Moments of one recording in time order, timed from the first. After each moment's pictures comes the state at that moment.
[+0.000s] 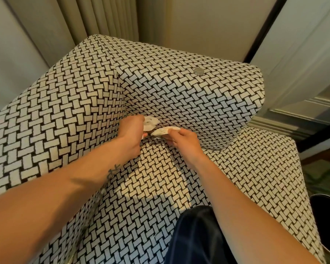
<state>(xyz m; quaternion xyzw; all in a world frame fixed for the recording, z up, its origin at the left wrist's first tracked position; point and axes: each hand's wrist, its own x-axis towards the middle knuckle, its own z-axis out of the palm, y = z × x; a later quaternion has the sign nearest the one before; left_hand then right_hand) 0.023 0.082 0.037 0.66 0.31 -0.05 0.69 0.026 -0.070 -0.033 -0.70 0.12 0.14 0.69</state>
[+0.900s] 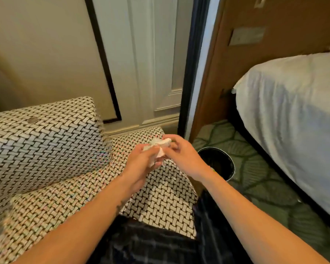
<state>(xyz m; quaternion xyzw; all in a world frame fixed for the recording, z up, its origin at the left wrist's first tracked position) -0.118 -0.219 0.078 0.60 -0.02 -0.35 0.72 -0.190 -0.360 0.073 -0.79 0.15 -0.09 0.59</state>
